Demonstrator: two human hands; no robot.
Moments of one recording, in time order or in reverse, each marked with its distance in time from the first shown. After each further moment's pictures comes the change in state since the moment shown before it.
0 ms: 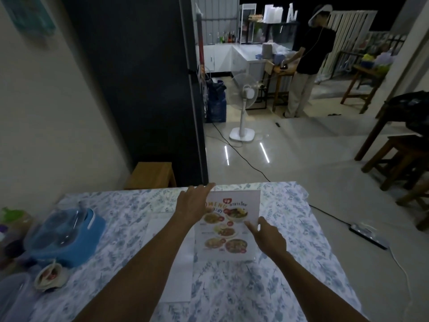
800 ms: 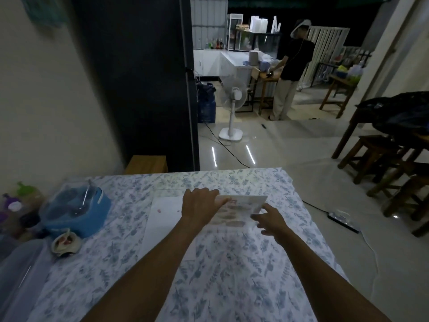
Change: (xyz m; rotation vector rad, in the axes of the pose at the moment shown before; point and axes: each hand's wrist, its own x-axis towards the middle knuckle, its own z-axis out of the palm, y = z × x) left_hand -0.144 0.031 0.001 0.218 0.233 0.084; right_hand -0.113 0.004 -0.011 0.551 -0.034 0.151
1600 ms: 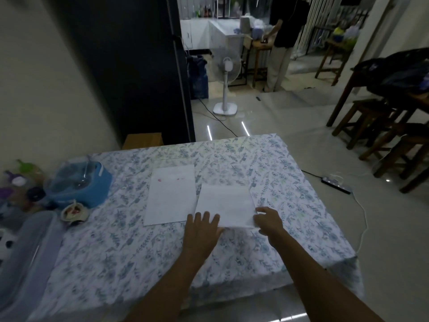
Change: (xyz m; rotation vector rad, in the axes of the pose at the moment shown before) left_hand -0.180 0.034 0.078 0.043 -0.098 0.125; right_hand -0.093 0.097 0.042 0.126 0.151 0.208
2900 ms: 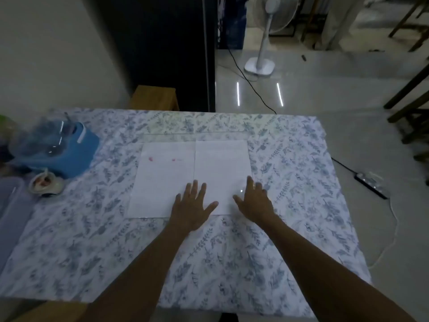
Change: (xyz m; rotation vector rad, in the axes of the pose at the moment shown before) left_hand 0.129 -0.025 0.096 -0.368 -0.490 -0.401; right_hand 0.171 -0.038 0.063 -1.022 -0.249 -0.407
